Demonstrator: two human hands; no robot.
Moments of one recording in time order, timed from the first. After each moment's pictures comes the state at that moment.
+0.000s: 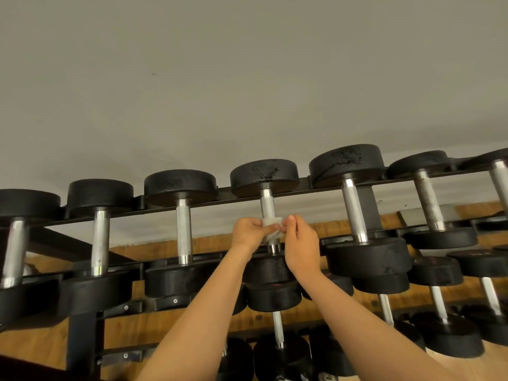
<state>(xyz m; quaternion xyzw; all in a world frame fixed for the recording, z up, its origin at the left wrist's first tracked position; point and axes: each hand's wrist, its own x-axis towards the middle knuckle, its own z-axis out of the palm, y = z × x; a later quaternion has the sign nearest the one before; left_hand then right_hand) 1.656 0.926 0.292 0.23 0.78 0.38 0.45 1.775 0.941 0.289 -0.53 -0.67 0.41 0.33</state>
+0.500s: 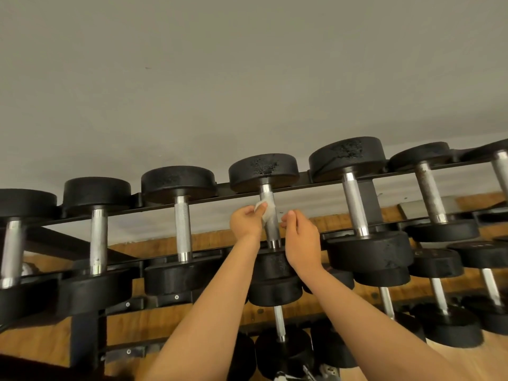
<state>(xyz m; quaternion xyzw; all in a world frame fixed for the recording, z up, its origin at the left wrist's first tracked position) 1.666 0.939 0.292 0.11 0.77 0.51 0.36 1.774 0.940 0.290 -0.54 -0.66 0.40 0.32</state>
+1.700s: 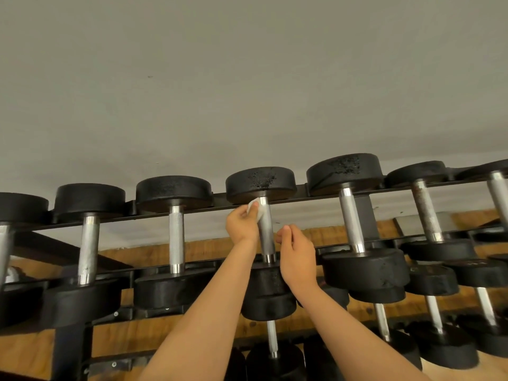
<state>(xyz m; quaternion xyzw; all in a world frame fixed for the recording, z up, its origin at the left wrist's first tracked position) 1.656 0.962 0.281 0.12 0.75 0.58 0.29 1.774 0.939 0.293 -0.54 -0.66 0.42 0.31</state>
